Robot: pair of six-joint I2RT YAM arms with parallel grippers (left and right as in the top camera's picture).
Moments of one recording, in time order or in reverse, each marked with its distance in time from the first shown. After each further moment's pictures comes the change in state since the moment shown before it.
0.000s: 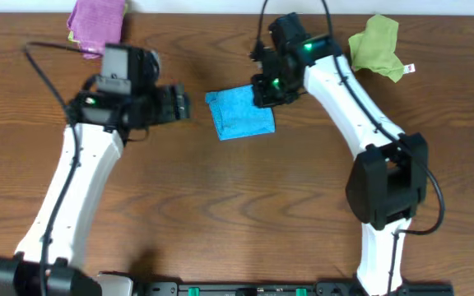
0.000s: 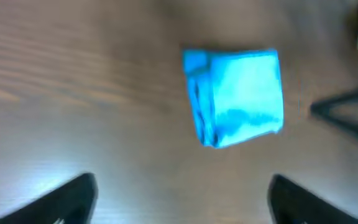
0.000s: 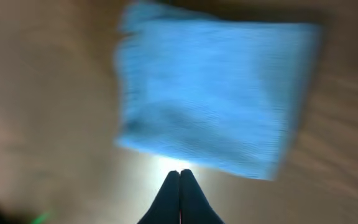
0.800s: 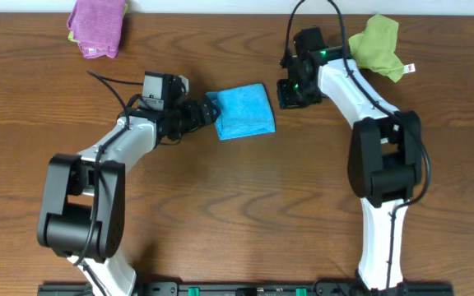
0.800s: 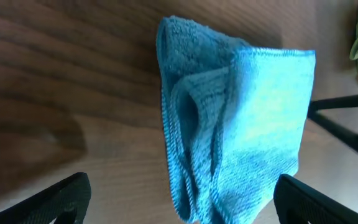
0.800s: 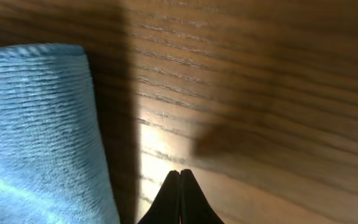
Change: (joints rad) left arm -0.024 0.367 -0.228 0.614 0.242 -0.248; right arm -0.121 0.165 -0.084 0.182 0.118 -0.016
